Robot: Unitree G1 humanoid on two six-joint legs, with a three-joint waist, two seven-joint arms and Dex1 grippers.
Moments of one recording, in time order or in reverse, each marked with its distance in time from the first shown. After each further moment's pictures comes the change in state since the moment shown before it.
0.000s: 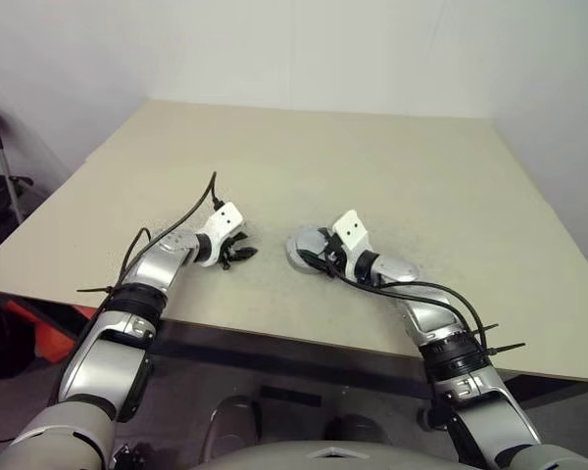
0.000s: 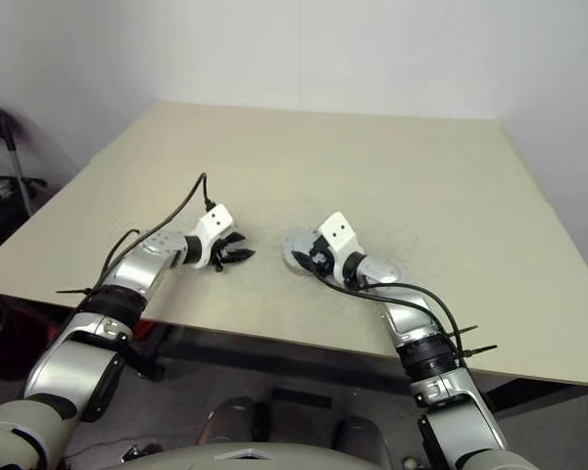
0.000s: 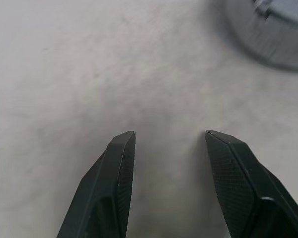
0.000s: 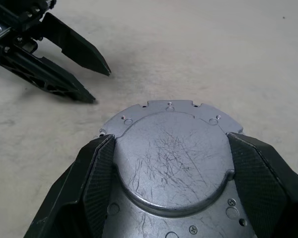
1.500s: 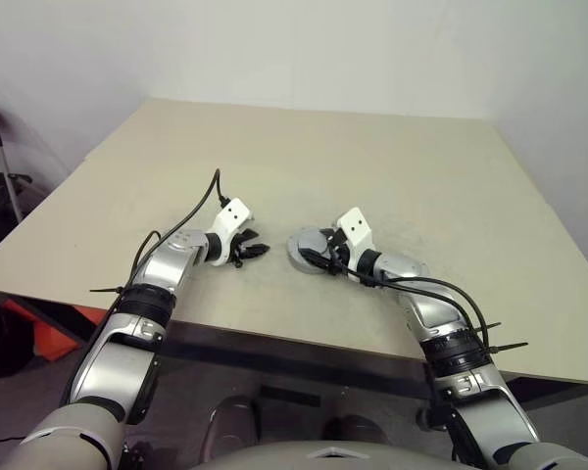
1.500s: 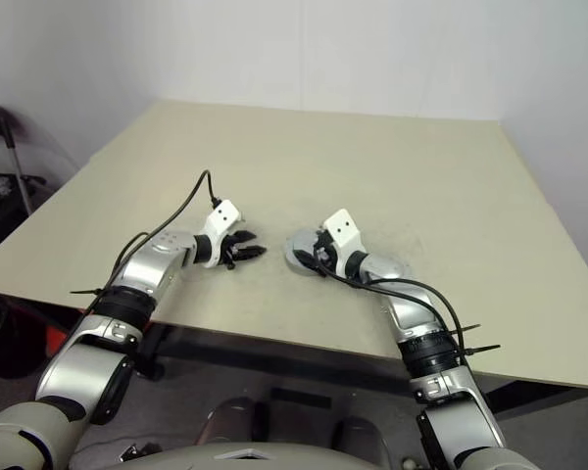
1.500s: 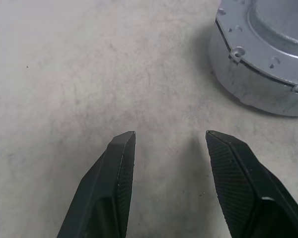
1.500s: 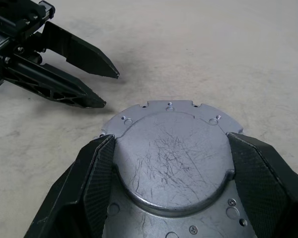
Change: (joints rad) left arm 0.011 -0.026 0.019 -0.063 -0.027 0.068 0.024; right arm -0.011 0.008 -0.054 -0.040 0.070 0.128 0.018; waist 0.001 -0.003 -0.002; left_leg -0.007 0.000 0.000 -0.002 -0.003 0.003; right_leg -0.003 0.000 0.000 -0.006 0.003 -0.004
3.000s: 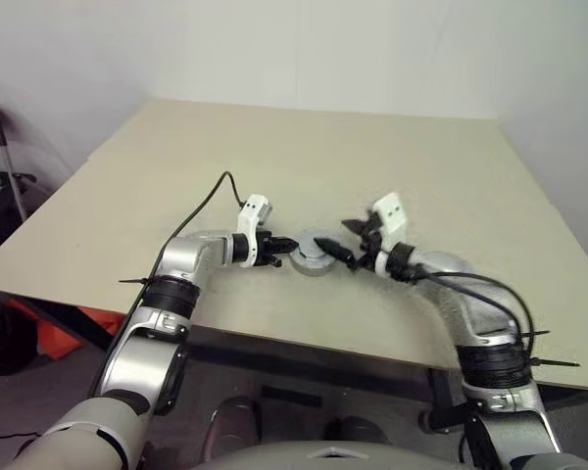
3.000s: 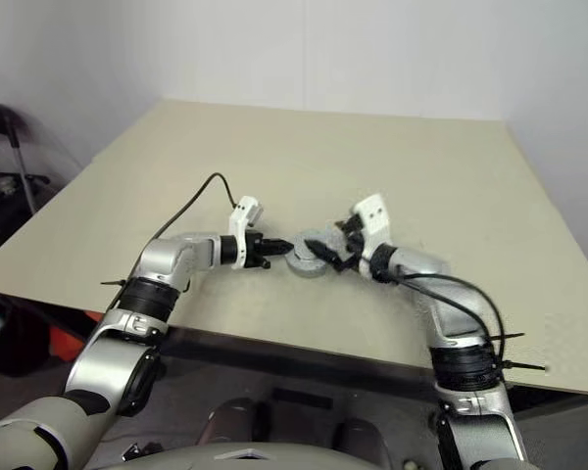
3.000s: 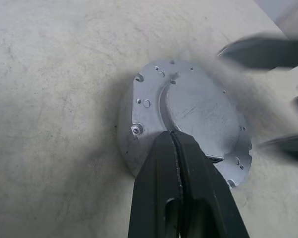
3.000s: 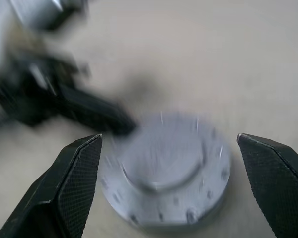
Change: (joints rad) left arm -0.051 -0.141 0.075 -0.089 -0.277 0.488 0.054; right arm 0.044 -0.066 -0.252 -0.367 0.280 0.402 -0.010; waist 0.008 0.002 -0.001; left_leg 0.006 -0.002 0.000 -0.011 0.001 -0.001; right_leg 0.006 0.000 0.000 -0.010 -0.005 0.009
